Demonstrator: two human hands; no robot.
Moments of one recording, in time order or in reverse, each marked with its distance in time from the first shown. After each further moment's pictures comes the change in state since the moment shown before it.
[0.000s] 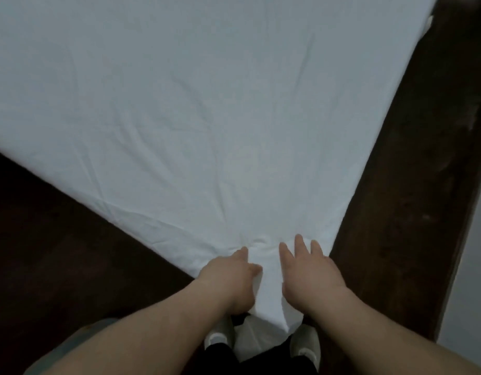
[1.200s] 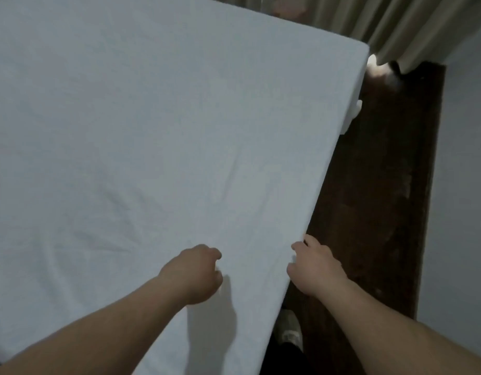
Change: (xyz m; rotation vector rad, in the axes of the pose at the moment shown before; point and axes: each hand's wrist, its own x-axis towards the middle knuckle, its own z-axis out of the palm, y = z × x) left_hand 0.078 0.072 -0.277 -0.108 0.303 -0.087; right_hand 0.100 0.237 -0.208 0.428 0.192 0.180
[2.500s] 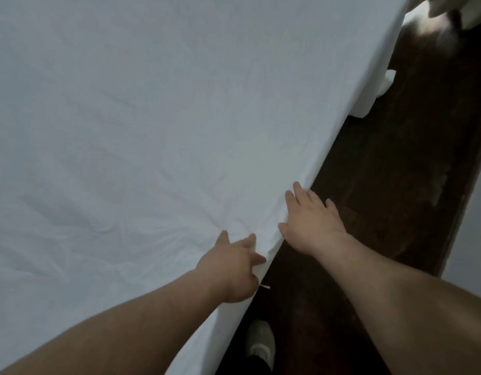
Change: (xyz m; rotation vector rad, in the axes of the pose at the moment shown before) left_hand 0.182 0.186 -0.015 0.130 -0.195 0.106; right_hand 0.205 0.097 -0.114 -0.259 0.031 -0.257
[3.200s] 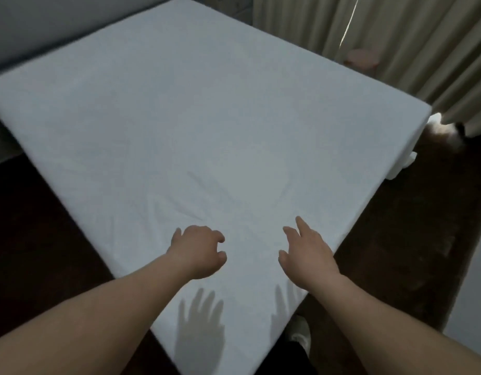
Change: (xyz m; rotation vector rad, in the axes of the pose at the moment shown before) left_hand -0.350 -0.194 0.090 -0.237 0.382 -0.350; right_hand -0.264 -0.284 0.005 0.027 0.183 -0.087
